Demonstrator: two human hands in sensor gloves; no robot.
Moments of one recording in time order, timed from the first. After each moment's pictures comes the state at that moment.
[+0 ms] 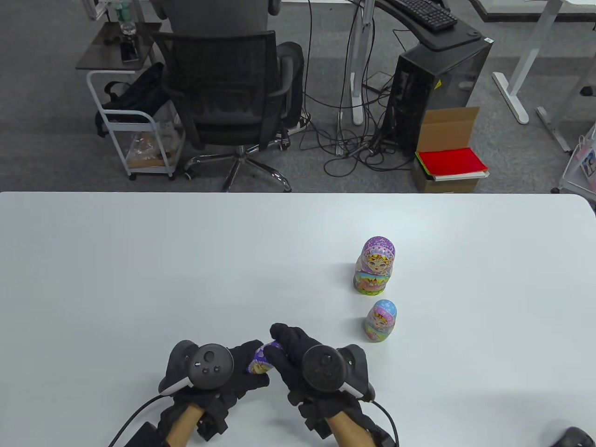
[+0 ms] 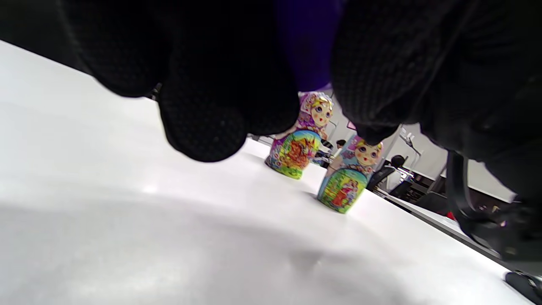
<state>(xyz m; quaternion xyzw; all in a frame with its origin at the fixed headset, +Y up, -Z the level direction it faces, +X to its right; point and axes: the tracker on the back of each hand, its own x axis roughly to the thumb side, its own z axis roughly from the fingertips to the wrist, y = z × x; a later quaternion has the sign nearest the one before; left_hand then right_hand) -0.178 -0.723 -0.272 -0.03 -0.30 0.23 0.93 0.029 -0.702 -0.262 0.24 -0.06 0.94 0.22</state>
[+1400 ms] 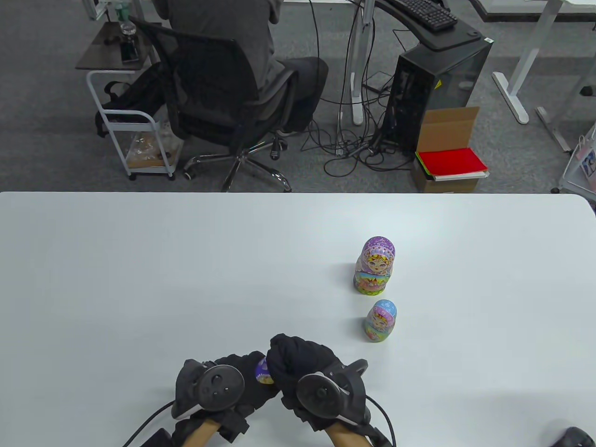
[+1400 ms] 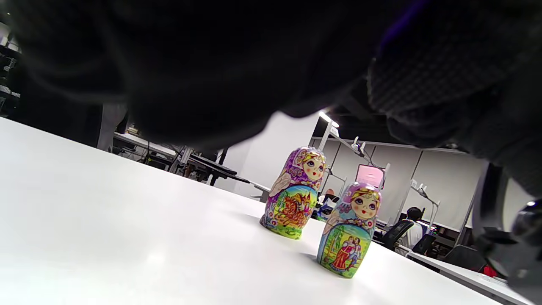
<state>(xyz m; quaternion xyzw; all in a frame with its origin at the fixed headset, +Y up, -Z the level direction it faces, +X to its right) -0.156 -0.706 -0.244 0.10 -0.25 0.23 0.94 0.025 -0.684 -0.237 0.21 -0.20 0.93 0.23</state>
